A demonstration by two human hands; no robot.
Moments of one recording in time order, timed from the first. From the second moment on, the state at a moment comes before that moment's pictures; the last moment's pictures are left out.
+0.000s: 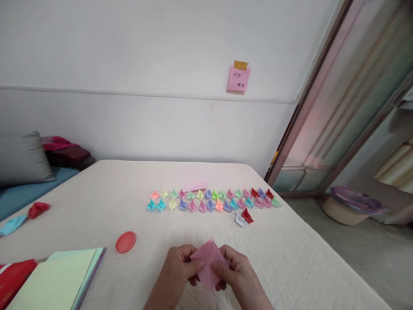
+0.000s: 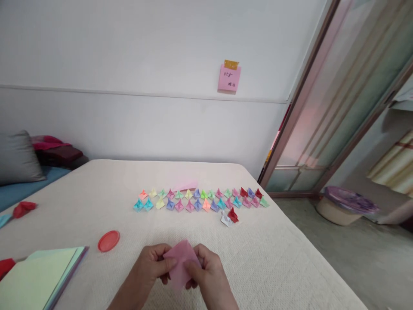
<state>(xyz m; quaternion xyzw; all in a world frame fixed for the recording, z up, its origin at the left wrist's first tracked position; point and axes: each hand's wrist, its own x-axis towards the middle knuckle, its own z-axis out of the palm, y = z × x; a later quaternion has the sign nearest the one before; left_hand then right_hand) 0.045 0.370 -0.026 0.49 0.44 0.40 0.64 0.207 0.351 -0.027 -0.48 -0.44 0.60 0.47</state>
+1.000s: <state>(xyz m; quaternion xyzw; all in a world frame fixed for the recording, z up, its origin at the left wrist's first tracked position) 0.042 0.373 -0.034 0.43 0.37 0.52 0.64 0.223 0.347 -0.018 -0.40 -0.53 0.54 0.51</state>
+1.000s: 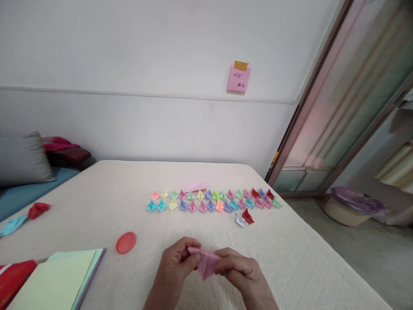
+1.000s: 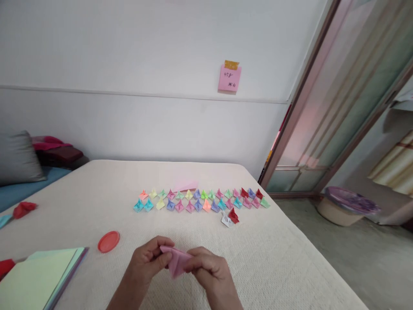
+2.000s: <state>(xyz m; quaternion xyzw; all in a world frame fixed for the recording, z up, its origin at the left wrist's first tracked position) 0.040 0.370 -0.024 0.49 0.42 0.49 0.59 0.217 0.342 -0.013 -0.49 -0.51 0.47 0.53</state>
